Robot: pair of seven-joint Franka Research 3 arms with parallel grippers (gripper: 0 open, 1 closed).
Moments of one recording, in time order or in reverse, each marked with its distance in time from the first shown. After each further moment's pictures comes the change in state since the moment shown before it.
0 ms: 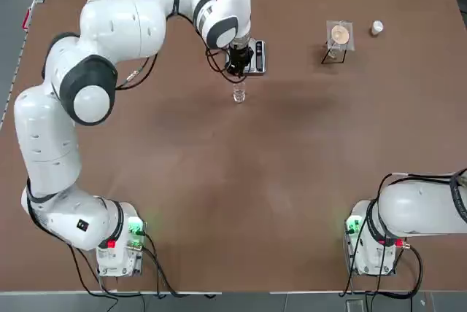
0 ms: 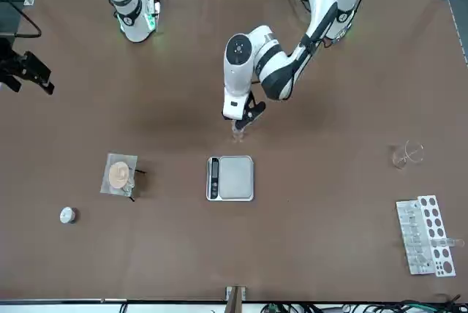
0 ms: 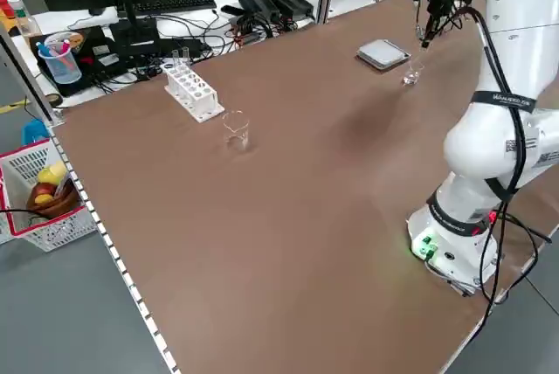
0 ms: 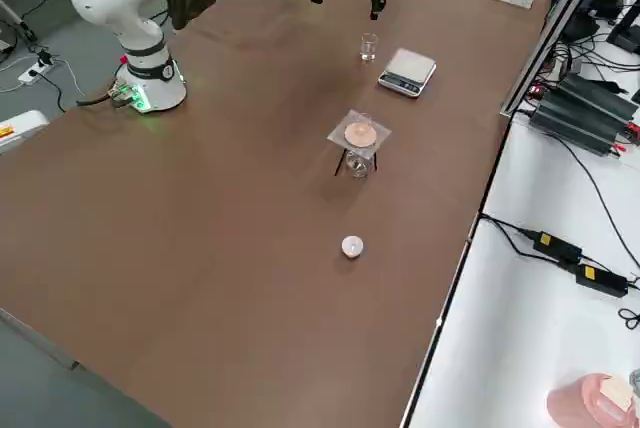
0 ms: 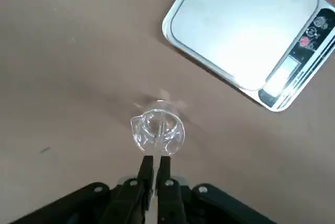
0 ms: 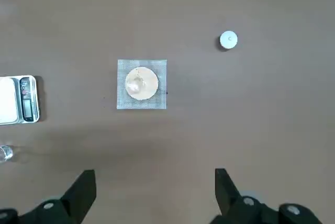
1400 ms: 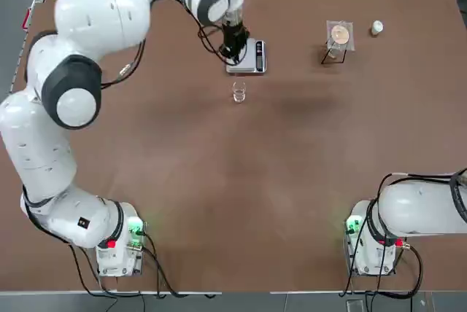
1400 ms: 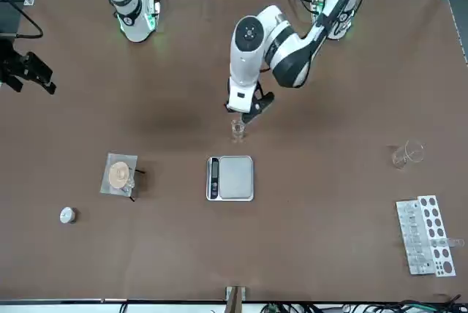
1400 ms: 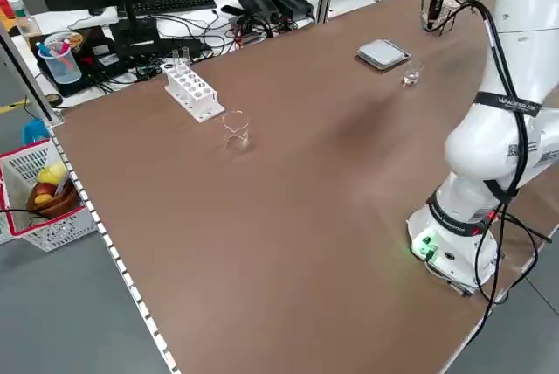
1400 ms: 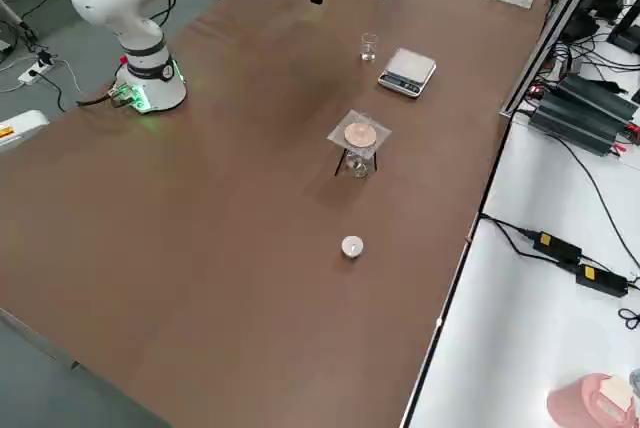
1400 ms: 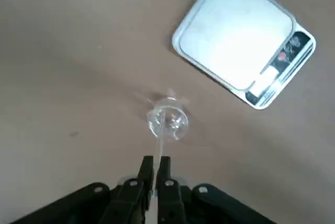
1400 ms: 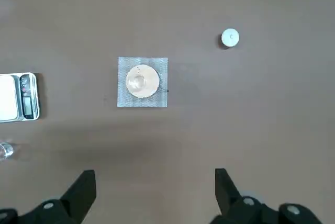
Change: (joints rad) left arm 0.090 -0.117 -0.019 0.038 -0.145 -0.145 0.126; right arm 0.002 0.002 0.002 -0.002 0.002 -0.006 -0.001
